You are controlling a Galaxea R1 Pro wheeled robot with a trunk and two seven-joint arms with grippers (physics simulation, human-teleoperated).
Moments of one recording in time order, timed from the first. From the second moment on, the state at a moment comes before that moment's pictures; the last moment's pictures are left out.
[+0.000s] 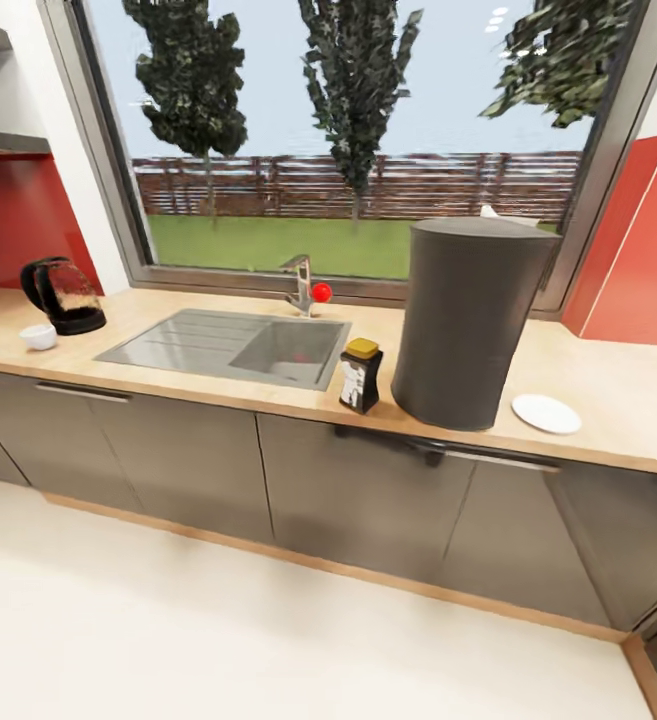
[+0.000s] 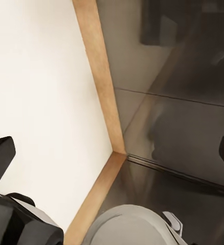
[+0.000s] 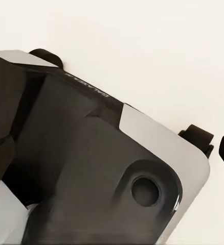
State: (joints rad) left arm -0.03 0.26 0.06 -0.10 0.91 0.22 -1.25; right arm -0.35 -0.27 0.21 0.04 0.02 -0.16 0.88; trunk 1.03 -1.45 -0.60
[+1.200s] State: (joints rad) left arm -0.03 0.26 0.06 -0.10 0.91 0.22 -1.25; right arm -0.35 -0.27 0.22 0.03 0.03 -0.17 0.84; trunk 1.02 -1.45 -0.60
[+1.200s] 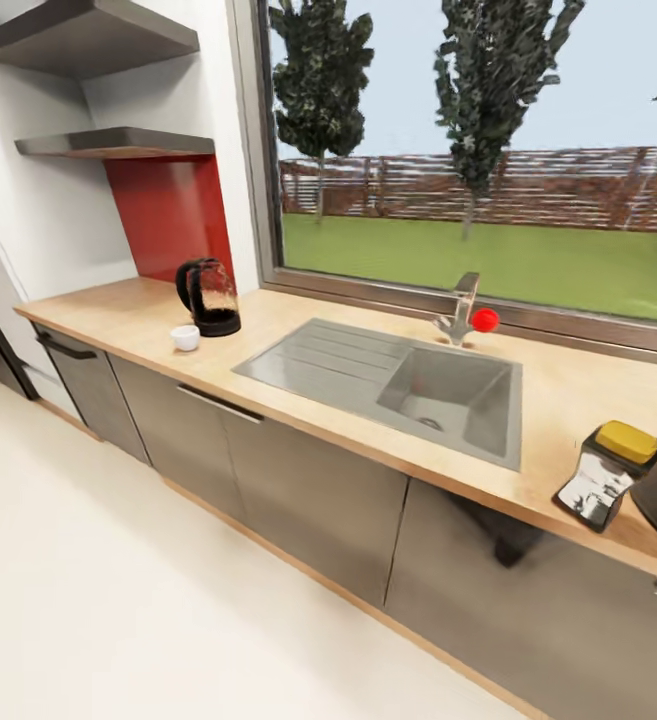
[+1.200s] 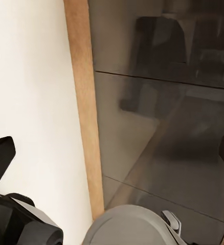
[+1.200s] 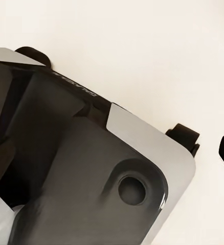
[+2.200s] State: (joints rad) left arm -0.03 0.26 0.06 -0.10 0.91 0.22 -1.25; right arm -0.35 -0.27 0.22 0.03 0.03 -0.17 0.84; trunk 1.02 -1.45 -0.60
